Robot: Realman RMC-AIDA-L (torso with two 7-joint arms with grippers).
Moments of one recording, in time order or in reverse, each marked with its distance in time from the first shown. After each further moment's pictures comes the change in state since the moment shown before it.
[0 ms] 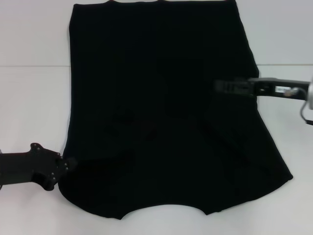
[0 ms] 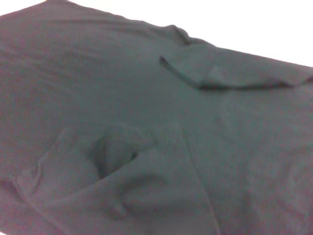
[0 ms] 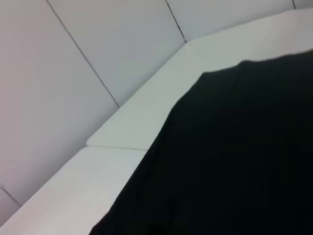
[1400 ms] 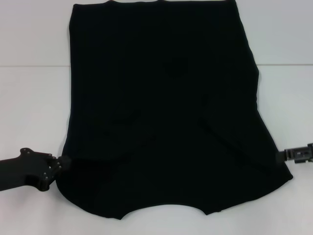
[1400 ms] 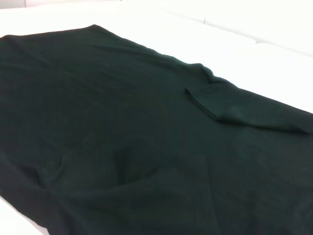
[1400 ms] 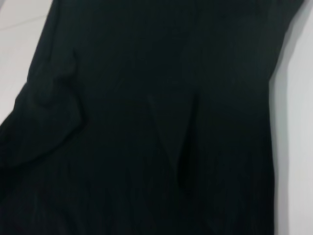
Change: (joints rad) left arm 0.007 0.006 -0.168 -0.124 -0.062 0.029 0.046; right arm -0.073 -0.150 0.057 0.033 -0.392 -0.244 0.332
